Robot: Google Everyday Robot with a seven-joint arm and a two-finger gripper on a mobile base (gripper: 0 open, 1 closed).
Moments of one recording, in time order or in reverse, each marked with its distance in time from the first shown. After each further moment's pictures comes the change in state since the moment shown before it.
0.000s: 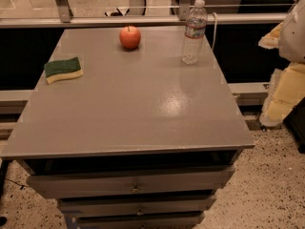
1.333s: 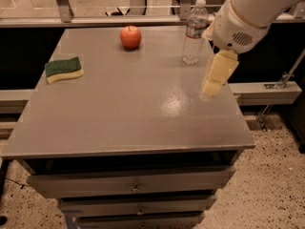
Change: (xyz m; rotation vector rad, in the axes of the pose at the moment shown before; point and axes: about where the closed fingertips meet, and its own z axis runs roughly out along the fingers) arm -0.097 -0.050 0.061 -0.031 -0.147 -0.090
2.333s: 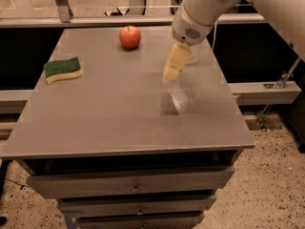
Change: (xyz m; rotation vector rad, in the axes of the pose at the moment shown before) arm -0.067 -0.069 0.078 -0.009 -0.095 -0.019
